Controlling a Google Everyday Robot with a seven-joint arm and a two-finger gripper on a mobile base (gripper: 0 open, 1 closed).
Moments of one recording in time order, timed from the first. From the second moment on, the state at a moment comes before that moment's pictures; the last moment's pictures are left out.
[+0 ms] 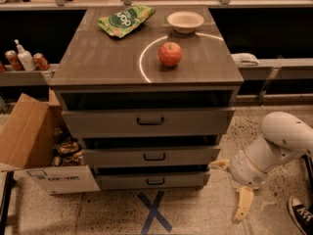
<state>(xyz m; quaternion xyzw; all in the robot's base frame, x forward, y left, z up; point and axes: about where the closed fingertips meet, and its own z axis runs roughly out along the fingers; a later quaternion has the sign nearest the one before) 0.390 -0.198 0.592 -0.68 0.66 0.29 0.12</state>
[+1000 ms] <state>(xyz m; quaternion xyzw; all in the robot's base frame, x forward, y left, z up) 0.426 -0.273 0.439 -0.69 0.69 0.20 0.08</state>
